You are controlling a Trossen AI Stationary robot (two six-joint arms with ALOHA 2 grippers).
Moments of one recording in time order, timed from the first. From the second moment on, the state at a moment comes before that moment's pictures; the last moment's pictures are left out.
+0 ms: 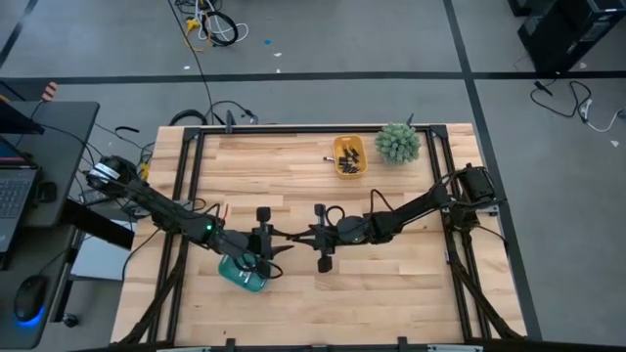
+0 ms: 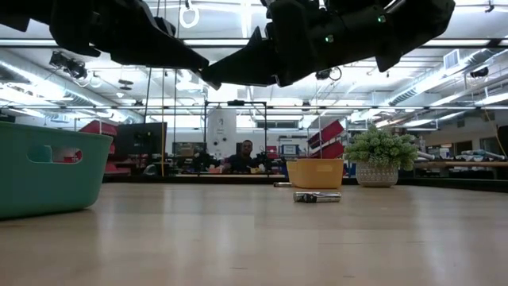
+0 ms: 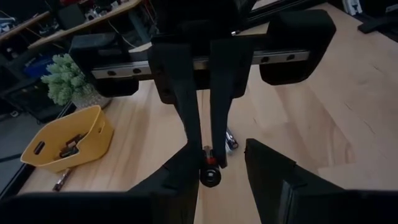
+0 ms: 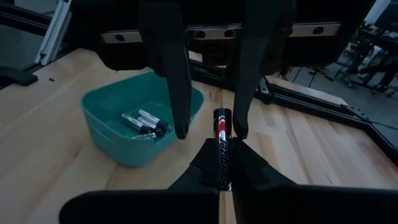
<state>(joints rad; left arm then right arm) -0.46 1.35 0.58 0.39 -0.56 0.12 0.22 1.88 0.95 0.69 0.22 -0.21</state>
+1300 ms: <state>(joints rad) -0.64 1.27 1.12 -0.85 -0.43 -0.45 0.23 1.78 0.95 0.49 0.22 -0.09</state>
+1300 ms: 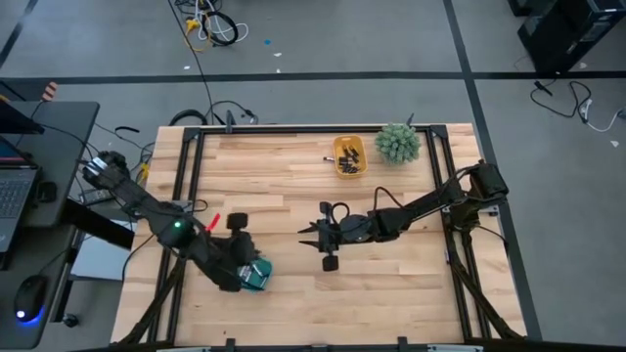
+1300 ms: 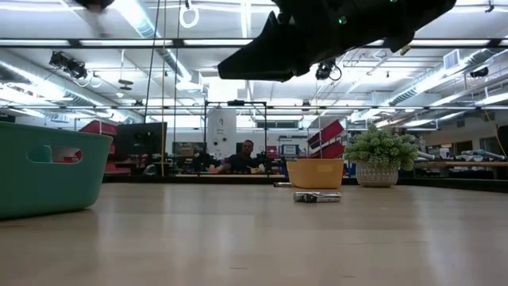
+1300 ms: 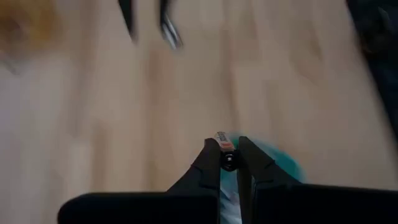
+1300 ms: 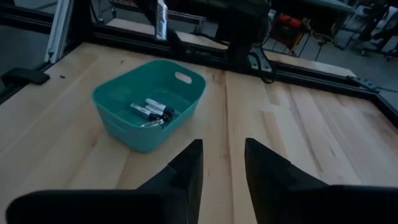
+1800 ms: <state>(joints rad) -0.71 1.28 0.96 -1.01 -0.18 -0.83 0.22 1.62 0.95 0.44 0.66 -0.29</state>
